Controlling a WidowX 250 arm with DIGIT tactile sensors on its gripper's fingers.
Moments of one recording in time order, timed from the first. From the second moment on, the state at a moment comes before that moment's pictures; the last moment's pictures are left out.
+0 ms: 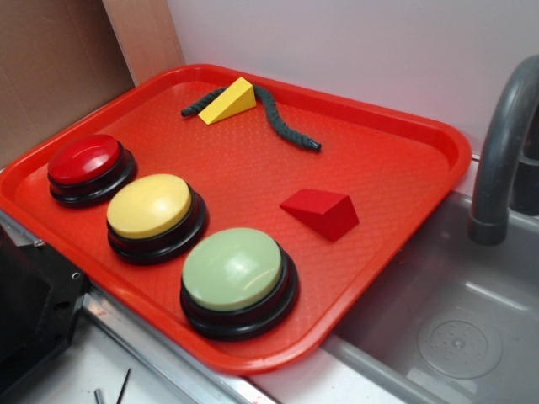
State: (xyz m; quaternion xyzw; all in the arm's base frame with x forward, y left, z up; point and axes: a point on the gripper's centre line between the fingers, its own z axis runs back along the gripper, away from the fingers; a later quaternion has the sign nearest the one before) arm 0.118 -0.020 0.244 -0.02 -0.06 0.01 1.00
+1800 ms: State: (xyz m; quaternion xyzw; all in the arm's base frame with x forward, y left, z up) arm 0.218 -0.116 0.123 -0.02 0.00 0.61 0.79
